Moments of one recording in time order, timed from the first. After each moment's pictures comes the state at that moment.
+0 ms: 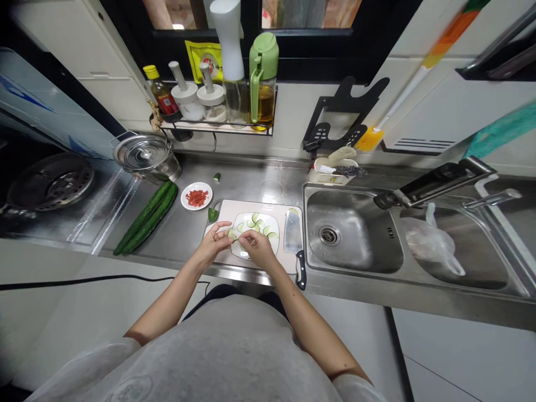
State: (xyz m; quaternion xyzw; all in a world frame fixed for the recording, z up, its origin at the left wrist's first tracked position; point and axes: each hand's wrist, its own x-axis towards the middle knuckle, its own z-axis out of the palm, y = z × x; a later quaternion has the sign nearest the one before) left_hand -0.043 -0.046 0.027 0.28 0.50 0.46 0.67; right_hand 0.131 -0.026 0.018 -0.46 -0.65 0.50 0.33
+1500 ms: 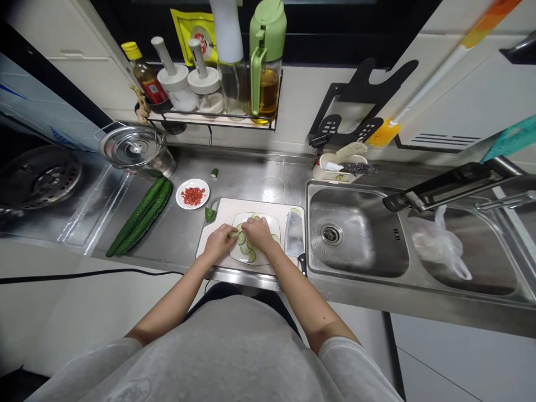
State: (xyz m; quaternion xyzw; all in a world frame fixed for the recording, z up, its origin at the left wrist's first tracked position) left_hand -0.047 -0.014 -0.036 0.68 0.67 0.14 0.28; right_hand 0.118 0.049 -0.028 -0.43 -0.88 0.17 -0.03
